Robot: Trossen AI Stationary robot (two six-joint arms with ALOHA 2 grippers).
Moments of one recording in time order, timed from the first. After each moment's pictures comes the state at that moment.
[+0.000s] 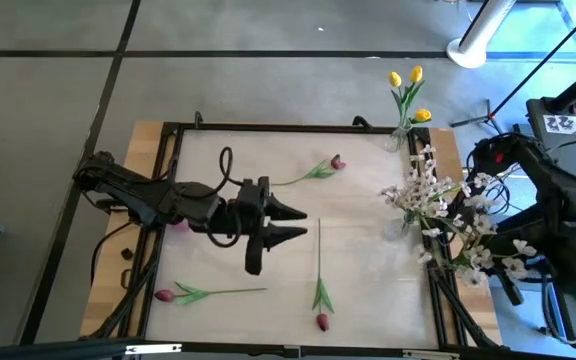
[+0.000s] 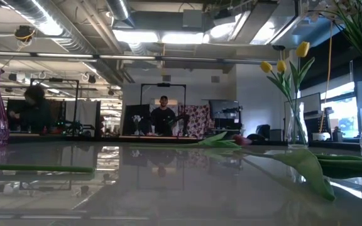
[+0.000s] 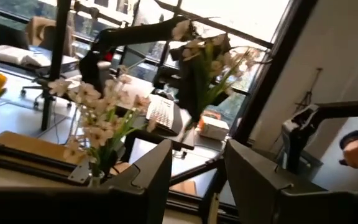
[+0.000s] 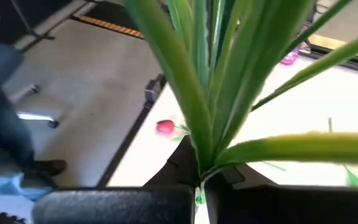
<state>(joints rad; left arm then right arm) -0.38 1.50 1.56 -0.03 -0.39 -0.33 1.46 1.16 1.63 -1.44 0.84 0.81</state>
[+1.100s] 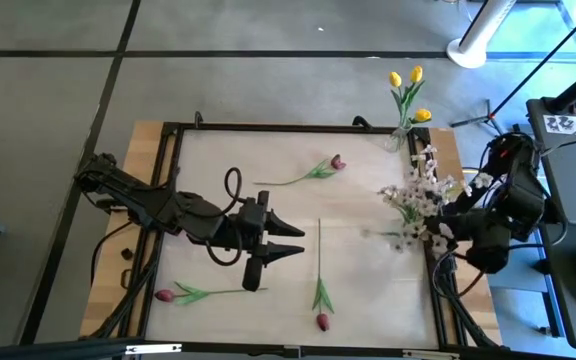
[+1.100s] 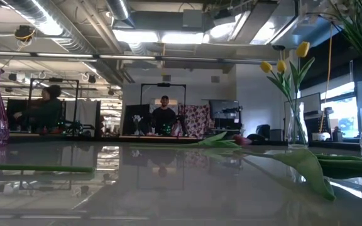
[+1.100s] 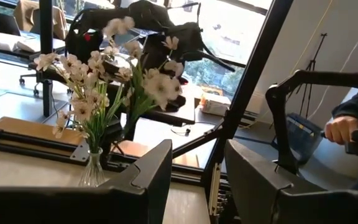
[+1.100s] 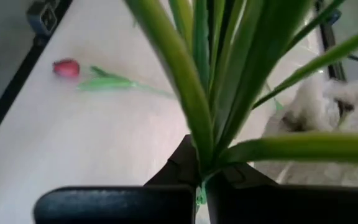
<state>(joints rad) -0.43 1.52 1.56 -0.11 -0.41 -0.30 1.00 1.00 1.29 -1.38 0.65 0.59</state>
